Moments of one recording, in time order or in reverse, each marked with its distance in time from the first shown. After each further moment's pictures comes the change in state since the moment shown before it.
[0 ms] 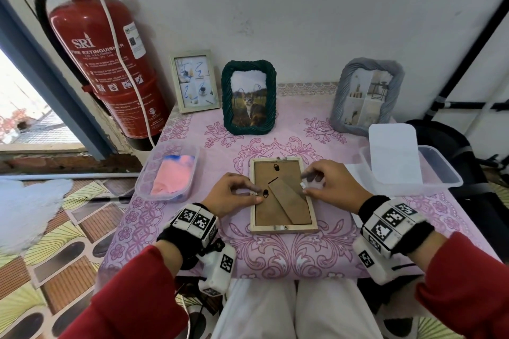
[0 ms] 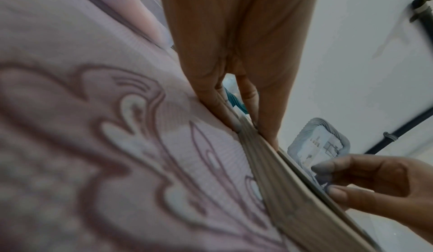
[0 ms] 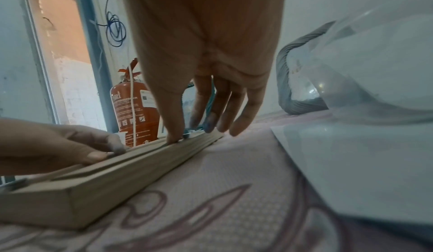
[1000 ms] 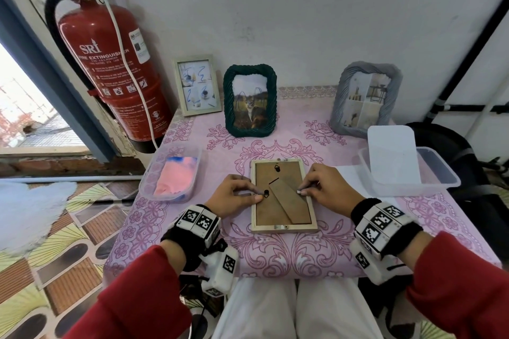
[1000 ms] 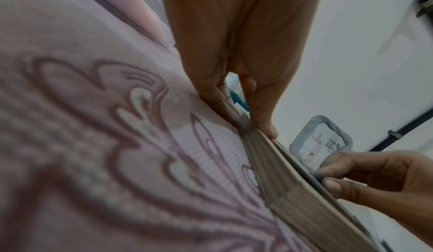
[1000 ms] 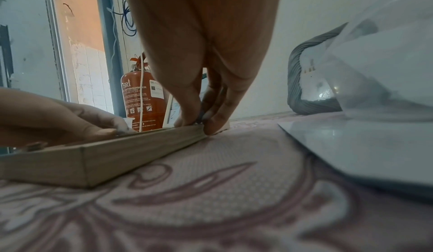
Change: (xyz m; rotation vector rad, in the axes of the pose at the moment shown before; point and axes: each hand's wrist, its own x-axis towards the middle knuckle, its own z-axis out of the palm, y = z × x) left_hand -0.004 0.009 0.000 0.140 -0.012 0.000; right_hand -0.002 -0.013 0.006 -0.050 -0.043 0.021
